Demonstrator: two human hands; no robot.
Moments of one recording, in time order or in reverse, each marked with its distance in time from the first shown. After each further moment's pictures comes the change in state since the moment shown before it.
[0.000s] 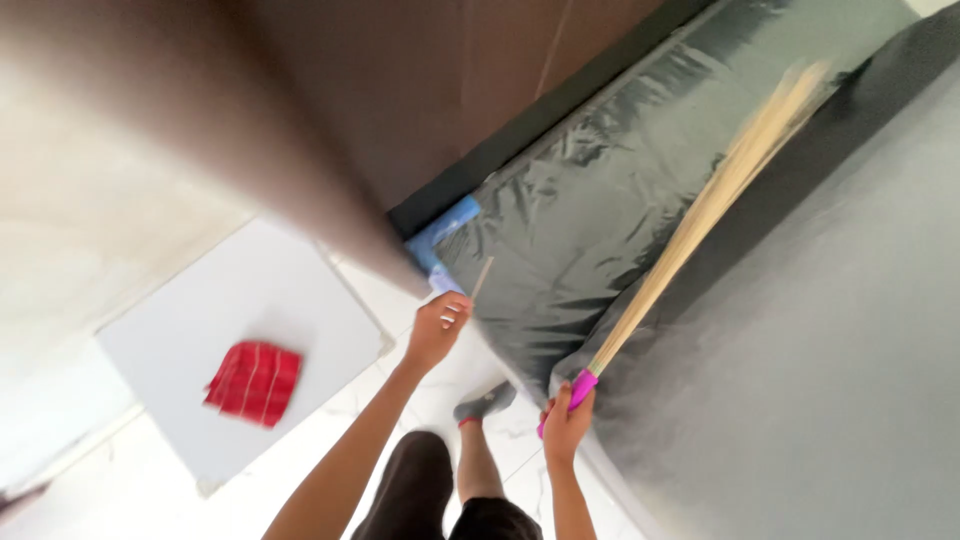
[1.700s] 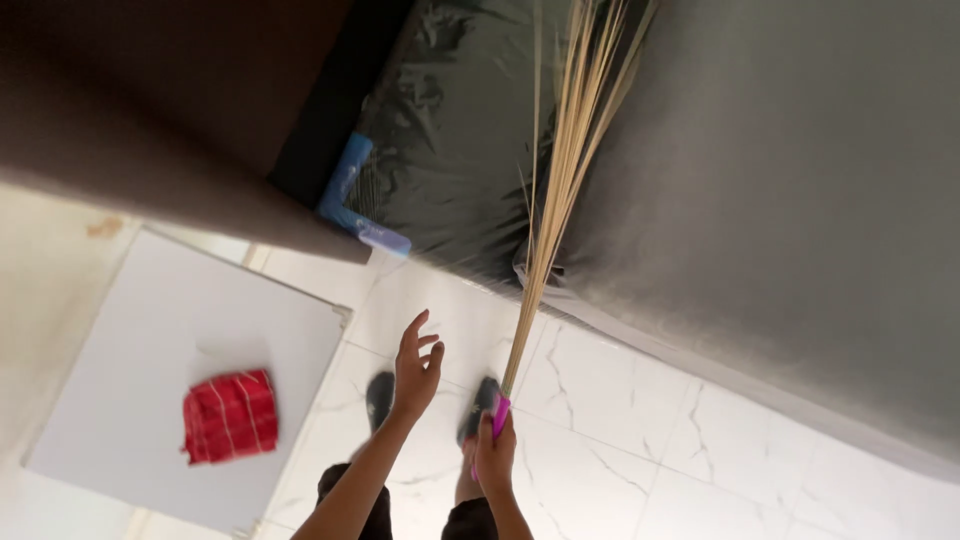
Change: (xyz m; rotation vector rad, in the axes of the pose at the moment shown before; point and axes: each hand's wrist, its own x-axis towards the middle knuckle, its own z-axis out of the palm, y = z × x) left_hand -0.169 -0.071 -0.004 0.079 -0.333 -0.107; right_hand -0.238 0.173 0.003 0.006 0.173 0.409
